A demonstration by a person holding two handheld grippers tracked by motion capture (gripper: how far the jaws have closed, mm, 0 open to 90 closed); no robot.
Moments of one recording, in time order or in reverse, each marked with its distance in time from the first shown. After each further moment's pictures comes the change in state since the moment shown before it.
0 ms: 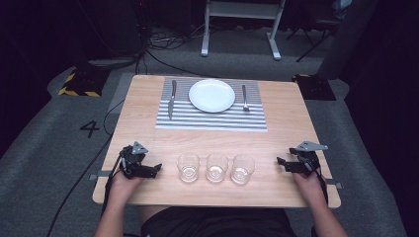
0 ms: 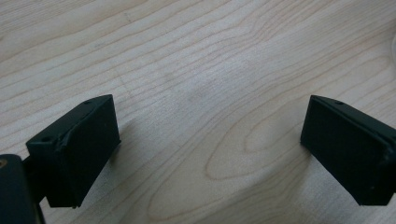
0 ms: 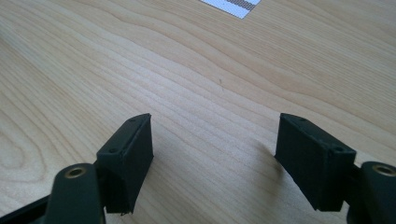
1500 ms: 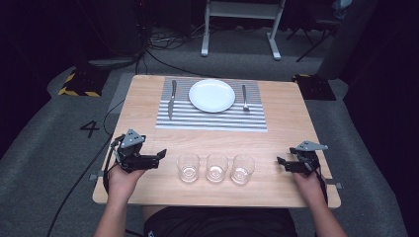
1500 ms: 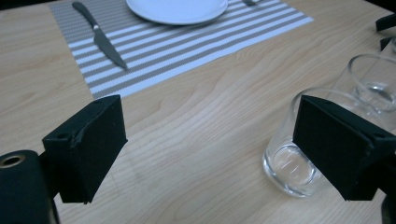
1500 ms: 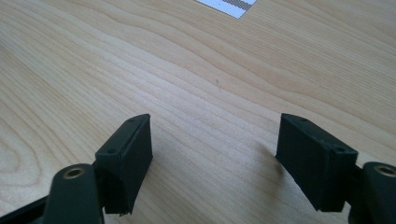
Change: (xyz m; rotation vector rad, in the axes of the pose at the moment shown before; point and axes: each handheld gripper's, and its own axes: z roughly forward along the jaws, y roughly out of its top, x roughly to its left) left arm -0.036 0.054 -0.081 -0.277 -0.050 -0.008; right arm -0.001 0.000 0.000 0.007 -0.011 0.002
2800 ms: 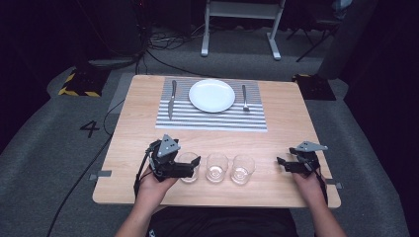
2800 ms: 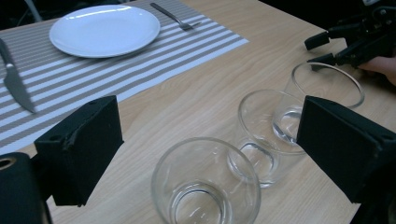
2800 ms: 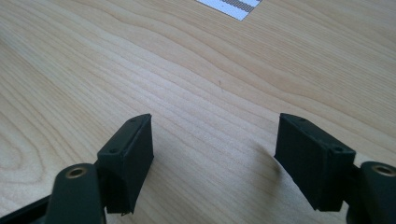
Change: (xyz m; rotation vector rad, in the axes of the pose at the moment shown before) left arm -0.087 0.021 0.031 -0.026 -0.090 0.060; right arm 0.002 0.000 0.000 -0.009 0.000 -0.013
